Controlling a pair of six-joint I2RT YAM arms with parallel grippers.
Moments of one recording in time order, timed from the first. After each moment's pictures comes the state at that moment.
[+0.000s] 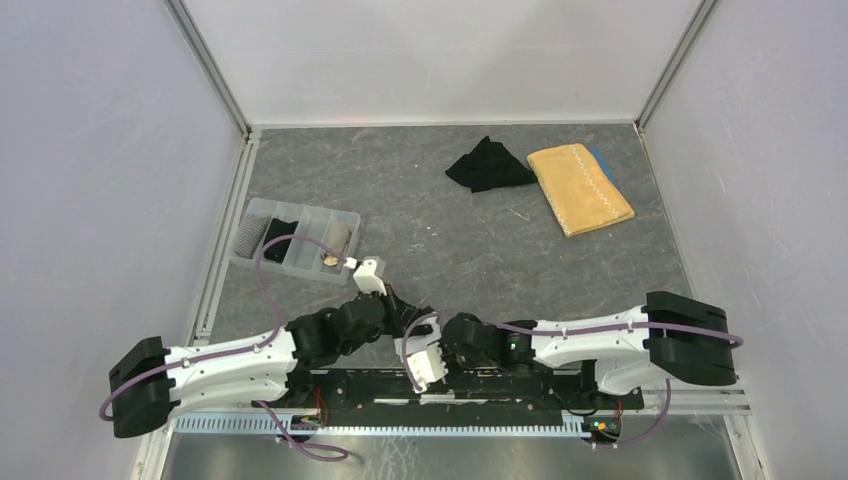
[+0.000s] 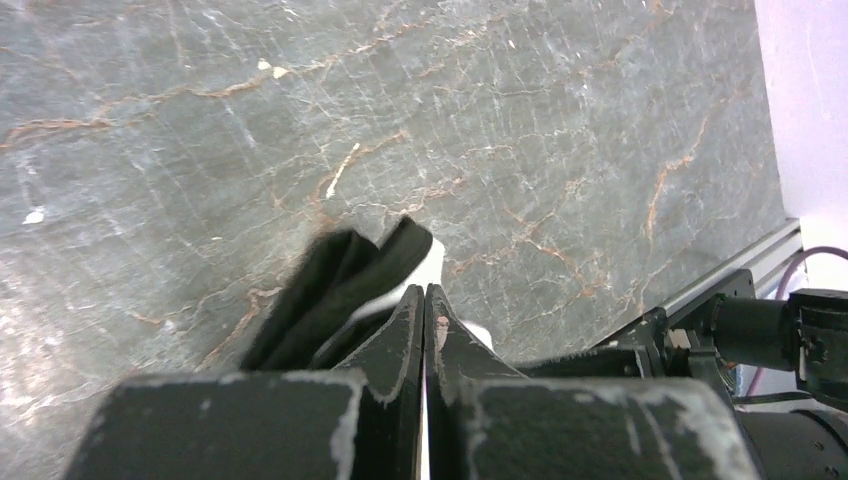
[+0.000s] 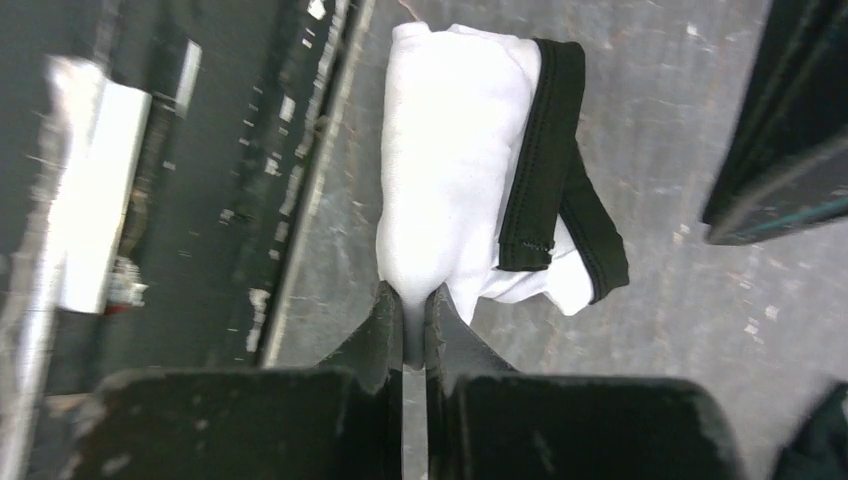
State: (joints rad) left arm -1.13 0.86 0.32 0.00 -0.40 -0.94; right arm 1.40 1.35 0.54 0.03 0.07 -0.70
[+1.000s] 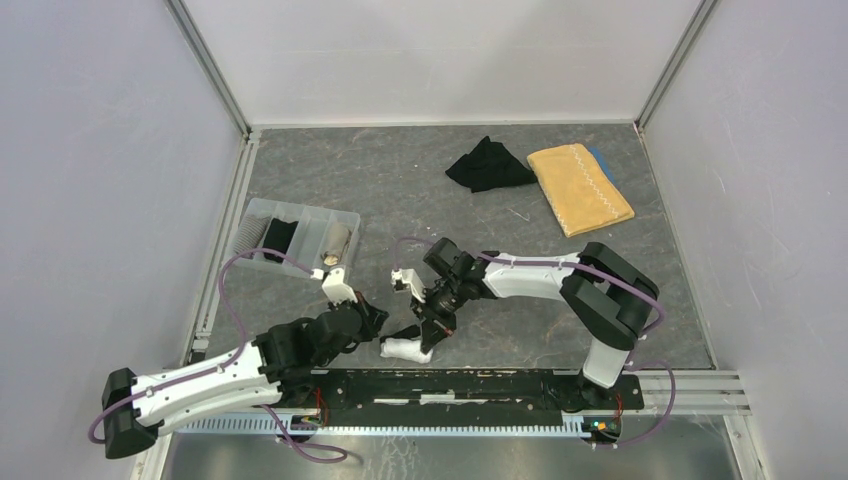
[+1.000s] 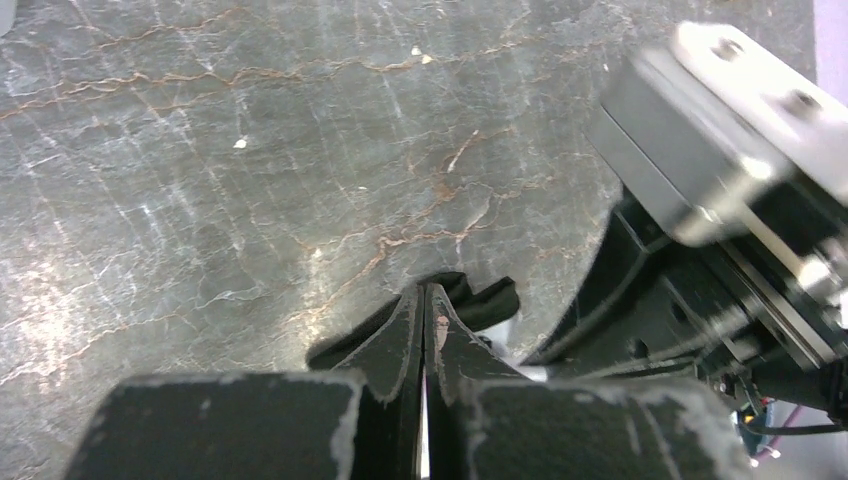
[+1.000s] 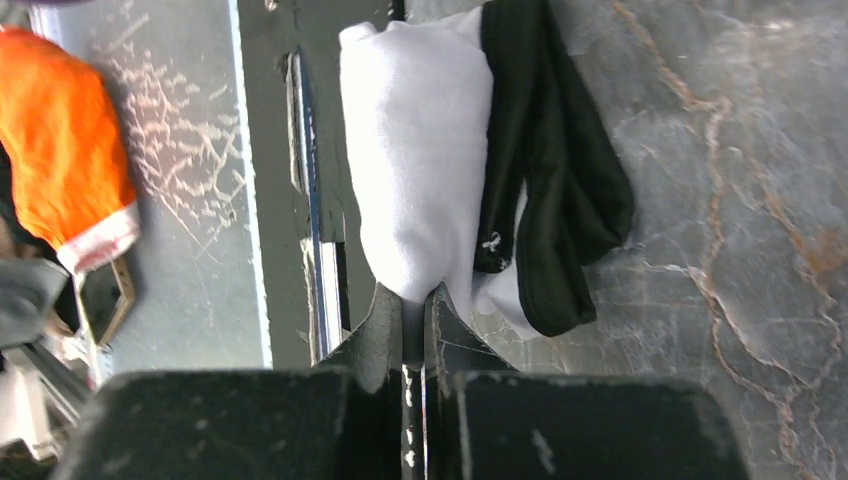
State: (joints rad) left arm -1.13 0.52 0.28 -0.41 -0.54 -1.05; right arm 0.97 1.76 0.97 -0.31 -0.83 -0.15
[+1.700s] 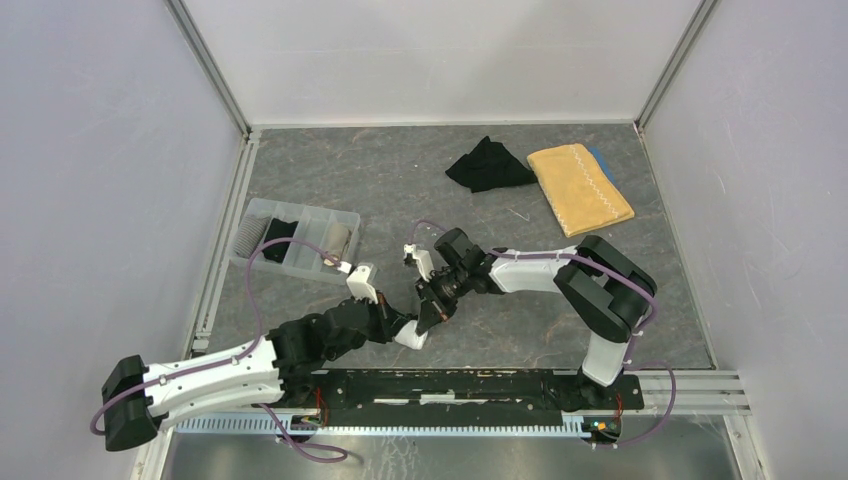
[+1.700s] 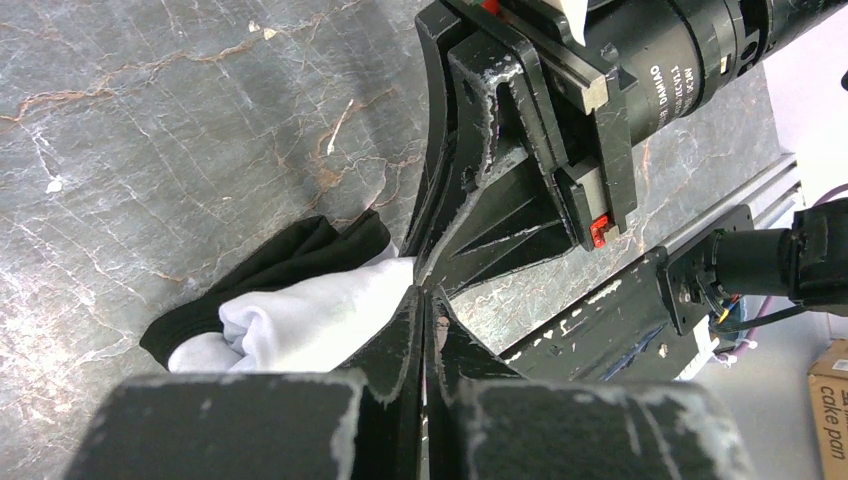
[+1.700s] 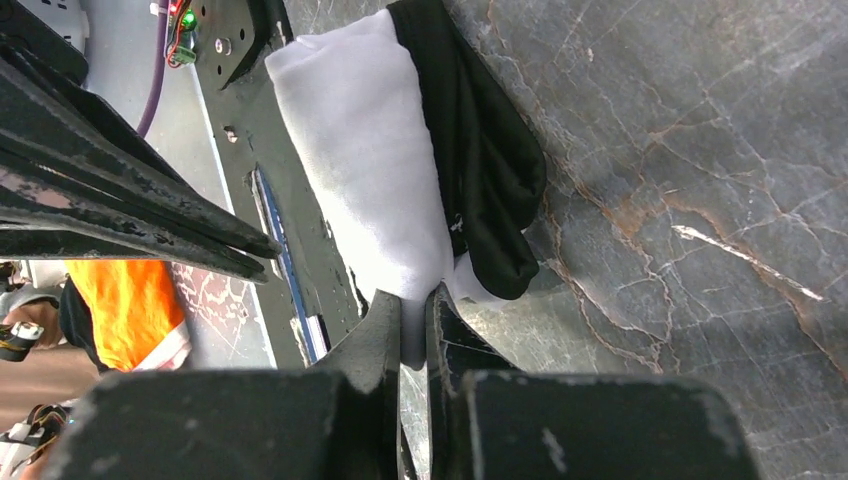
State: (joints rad) left arm -1.13 0.64 0.29 -0.16 -0.34 -0.87; right arm 0.86 1.80 0.91 -0.06 -0.77 0.20
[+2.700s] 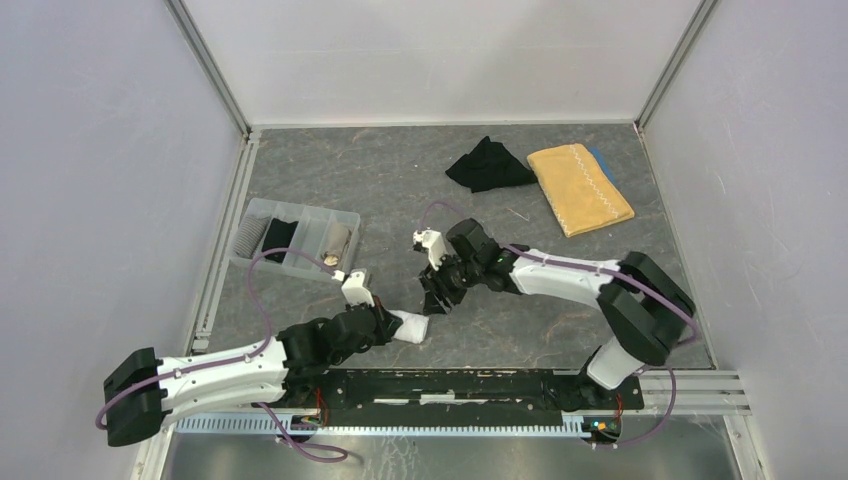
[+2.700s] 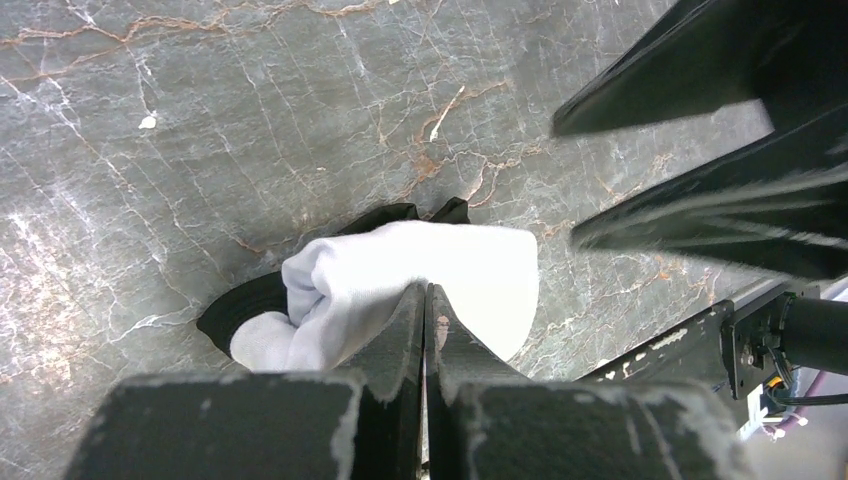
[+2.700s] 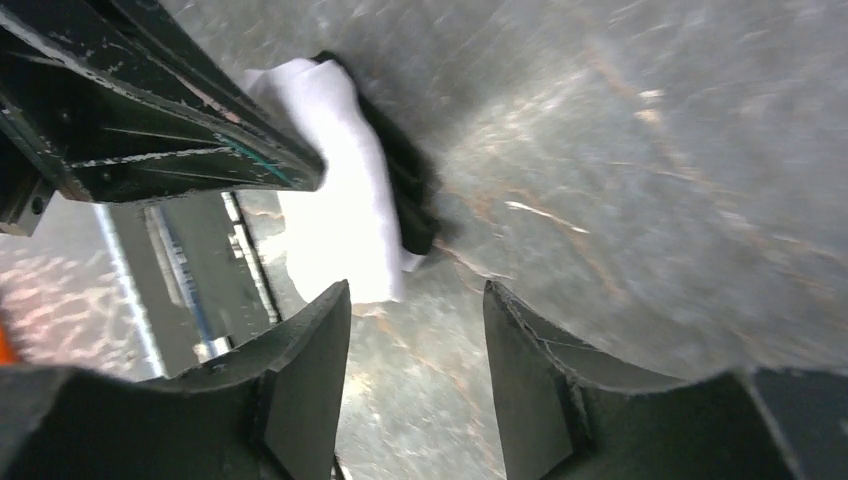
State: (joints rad) left arm -1.13 0.73 0.21 -0.12 -0.44 -1.00; right arm 0.85 1.64 0.88 -0.09 -0.55 0.10
